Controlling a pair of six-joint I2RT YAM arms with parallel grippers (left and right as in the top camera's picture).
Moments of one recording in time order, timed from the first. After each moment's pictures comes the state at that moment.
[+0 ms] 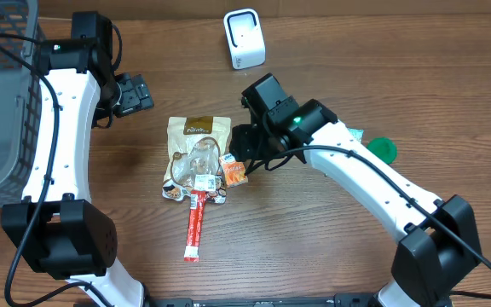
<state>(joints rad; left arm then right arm) 0.04 1.86 1.83 -1.34 -0.09 -0.37 0.64 1.78 1.48 -0.84 -0.23 0.52</state>
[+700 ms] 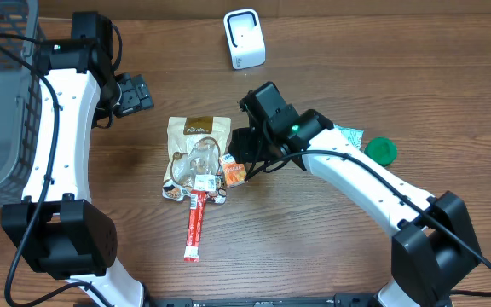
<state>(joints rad) 0.04 1.86 1.83 -1.34 -0.09 -0.37 0.64 1.78 1.35 -0.65 -0.23 0.51</state>
